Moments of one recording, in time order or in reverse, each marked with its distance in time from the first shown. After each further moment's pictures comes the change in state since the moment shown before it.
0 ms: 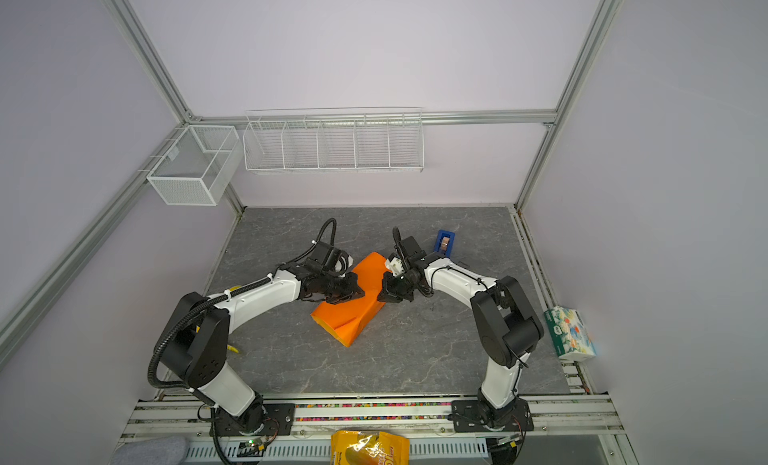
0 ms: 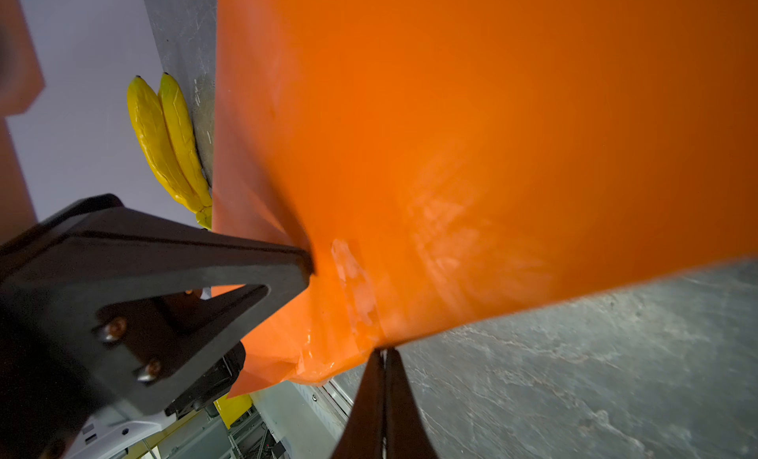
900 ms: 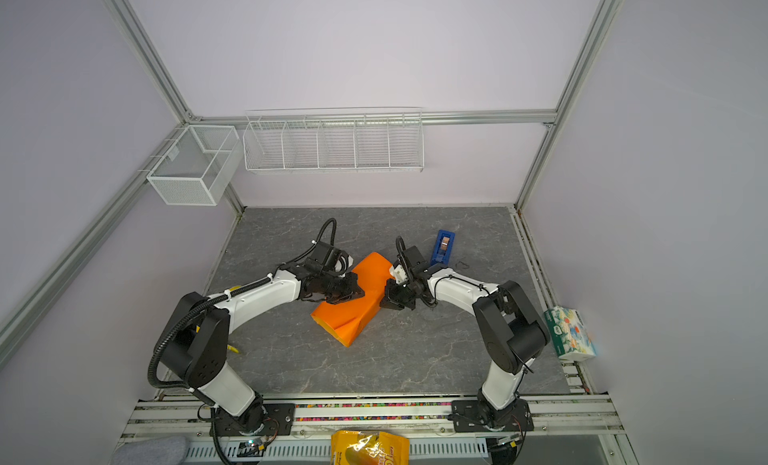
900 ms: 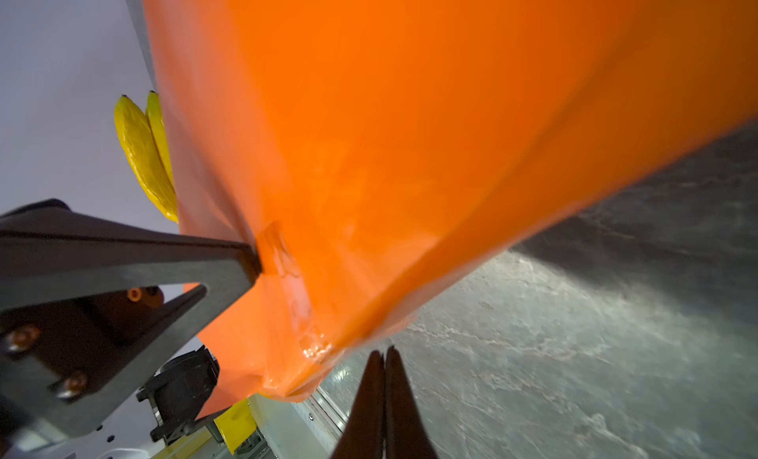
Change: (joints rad) left arm 0.000 0.000 0.000 0.000 0.000 0.000; right arm 0.015 -0.054 -0.142 0.154 0.031 0.103
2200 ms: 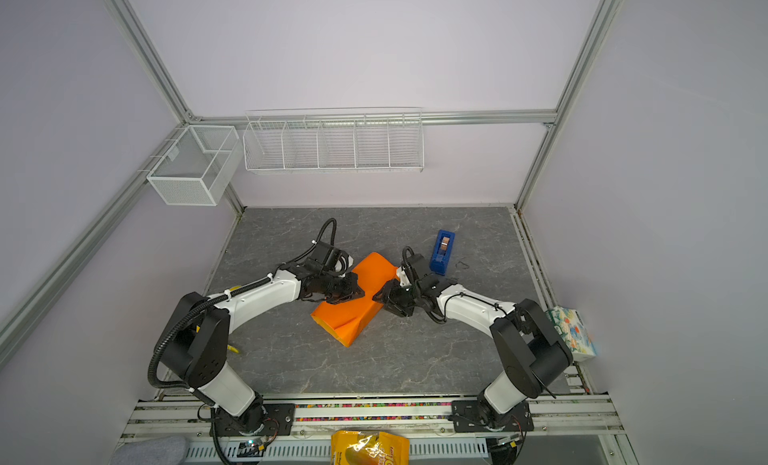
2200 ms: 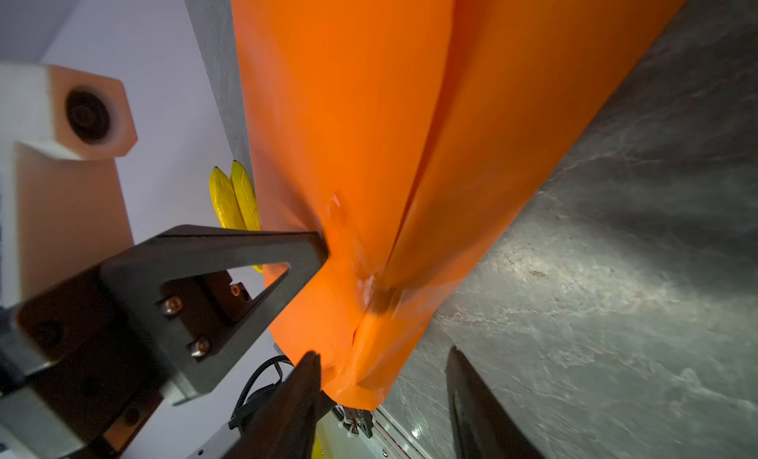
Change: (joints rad) left arm 0.000 0.000 0.003 -0.004 0.001 0.000; right arm 0.039 -0.163 -0.185 0.263 0.060 0.372
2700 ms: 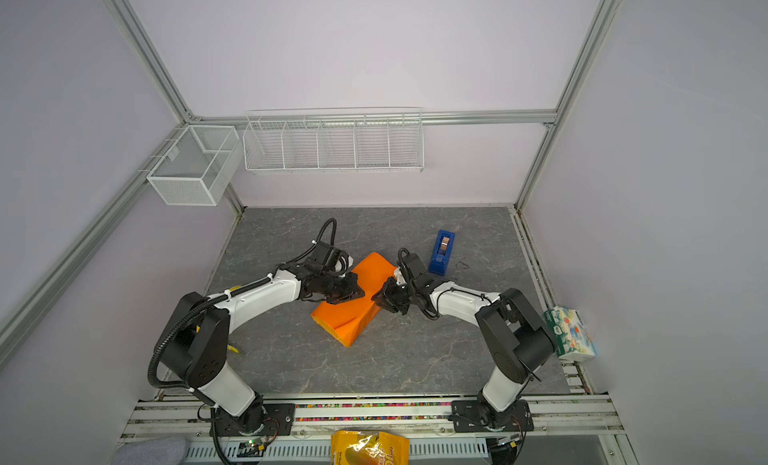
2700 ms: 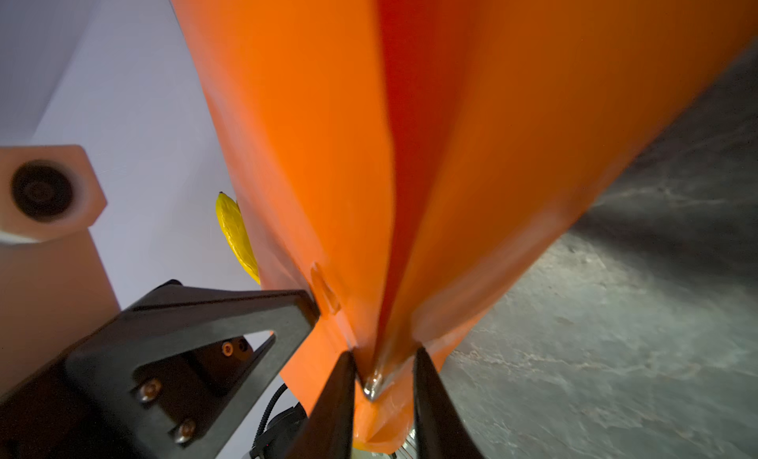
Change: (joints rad) left arm 0.000 0.000 0.000 -0.002 0.000 0.000; right arm 0.000 0.098 0.028 0.065 -0.013 0.075
